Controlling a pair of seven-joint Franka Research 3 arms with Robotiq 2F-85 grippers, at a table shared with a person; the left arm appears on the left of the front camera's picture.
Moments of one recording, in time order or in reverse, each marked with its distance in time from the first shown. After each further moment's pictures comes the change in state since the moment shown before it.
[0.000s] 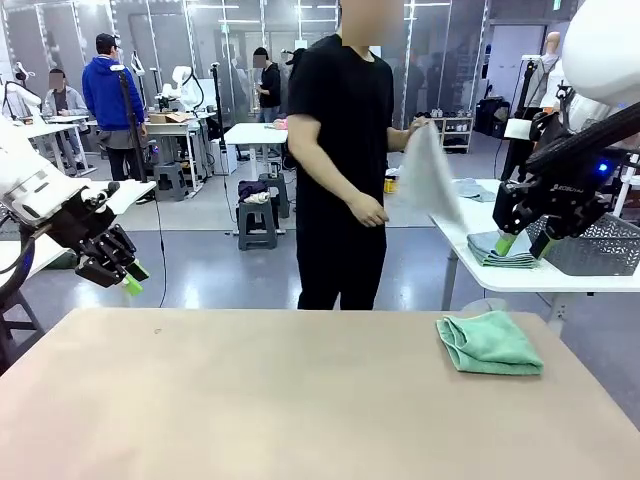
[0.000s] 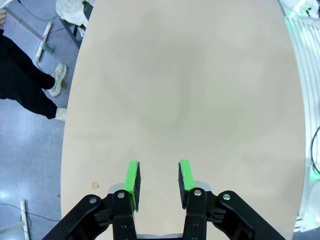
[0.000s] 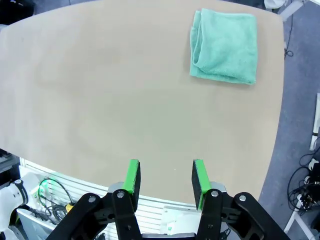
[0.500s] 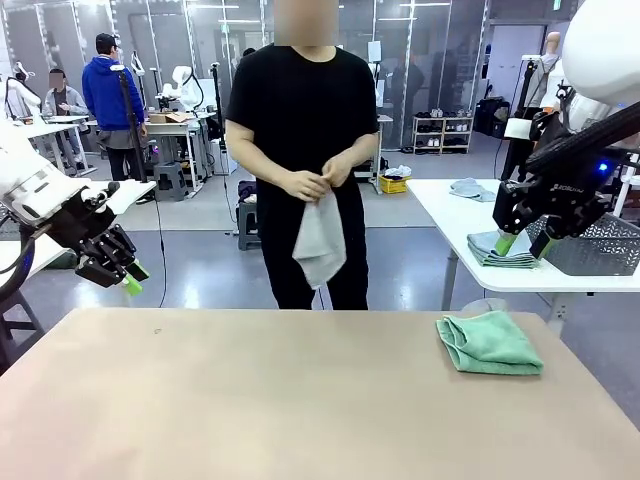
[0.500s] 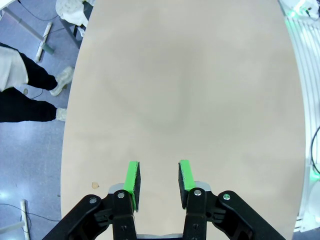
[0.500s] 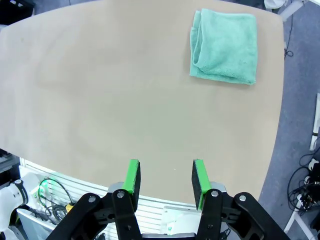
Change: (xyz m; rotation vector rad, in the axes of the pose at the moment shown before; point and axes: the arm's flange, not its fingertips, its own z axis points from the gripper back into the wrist) left arm 0.000 0.000 0.000 0.000 0.000 0.000; right arm 0.000 0.000 0.000 0.000 0.000 0.000
